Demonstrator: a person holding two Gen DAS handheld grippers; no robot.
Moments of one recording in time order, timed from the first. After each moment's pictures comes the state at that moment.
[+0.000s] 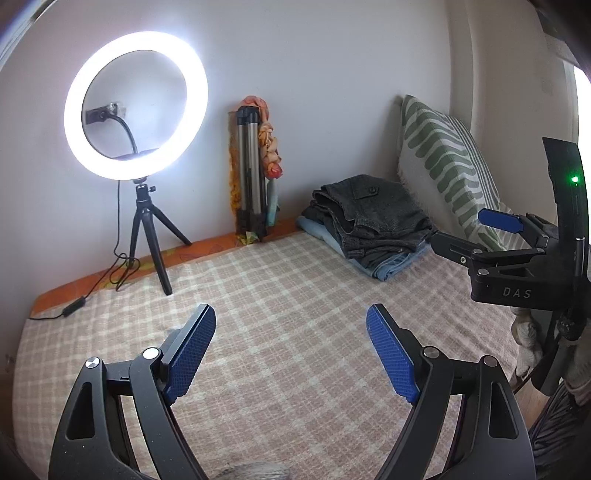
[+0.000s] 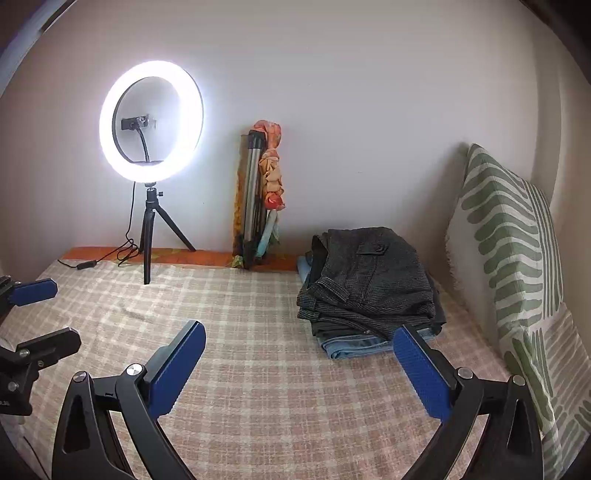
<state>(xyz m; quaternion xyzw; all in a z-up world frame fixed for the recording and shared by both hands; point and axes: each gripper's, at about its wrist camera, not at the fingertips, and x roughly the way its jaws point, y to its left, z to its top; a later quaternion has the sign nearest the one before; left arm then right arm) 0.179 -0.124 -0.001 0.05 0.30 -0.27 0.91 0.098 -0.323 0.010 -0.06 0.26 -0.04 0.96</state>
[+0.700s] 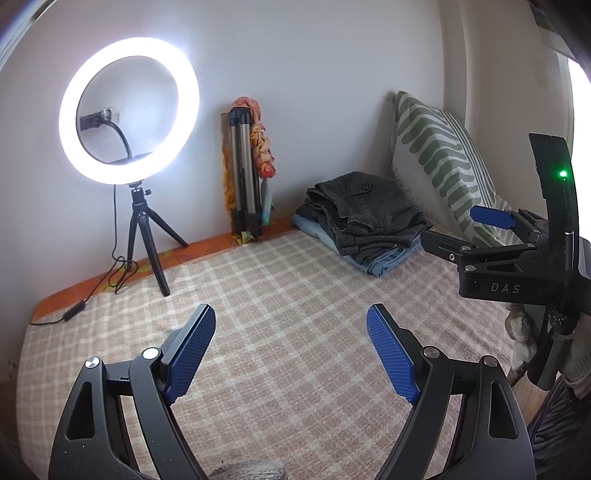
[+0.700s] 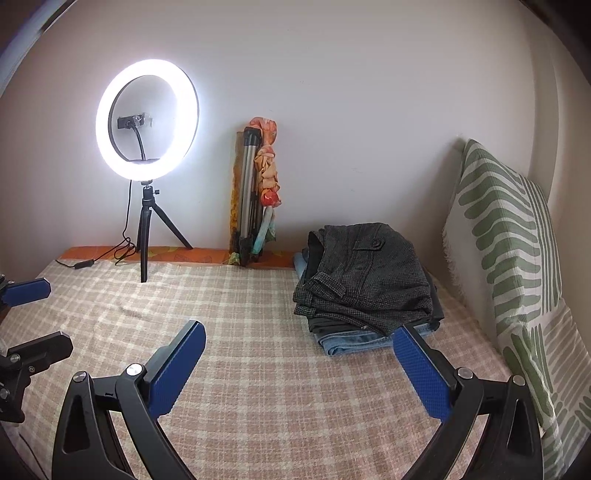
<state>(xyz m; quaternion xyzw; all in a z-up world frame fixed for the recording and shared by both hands) 0.173 -0.126 0.002 0.06 0.30 -0.27 0.91 0.096 -0.325 0.008 -0.05 0.27 -0.05 0.96</state>
